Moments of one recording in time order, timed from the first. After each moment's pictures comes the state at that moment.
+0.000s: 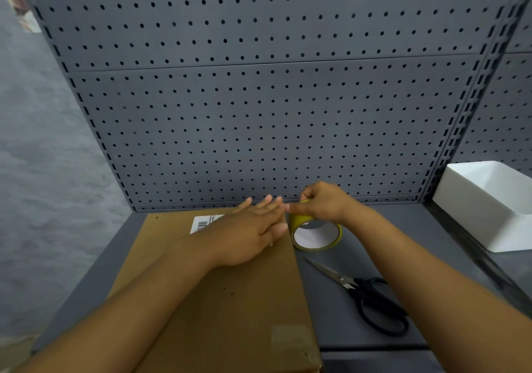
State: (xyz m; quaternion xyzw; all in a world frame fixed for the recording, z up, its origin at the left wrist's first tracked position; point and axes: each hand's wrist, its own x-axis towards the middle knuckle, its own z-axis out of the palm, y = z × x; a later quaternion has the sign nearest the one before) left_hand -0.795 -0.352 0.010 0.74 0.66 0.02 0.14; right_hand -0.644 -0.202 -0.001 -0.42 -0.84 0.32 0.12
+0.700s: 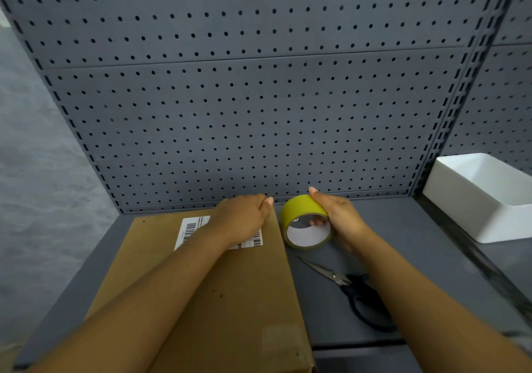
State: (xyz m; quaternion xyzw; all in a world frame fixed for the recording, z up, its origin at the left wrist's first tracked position) left_hand -0.790 -0.308 -0.002 0.63 0.77 0.11 0.08; right_hand -0.614 -0.210 -0.042 -0.41 -0.60 0.60 0.35
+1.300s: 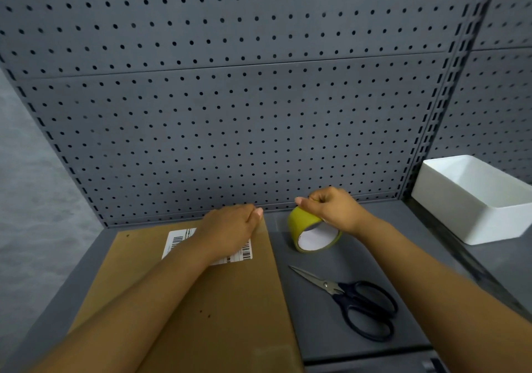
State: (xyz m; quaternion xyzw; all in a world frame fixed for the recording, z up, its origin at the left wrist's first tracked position) left_hand -0.794 -0.309 -0.001 0.65 0.75 0.08 0.10; right_hand -0.597 -0.185 -0.018 -0.39 -0.82 0.35 0.22
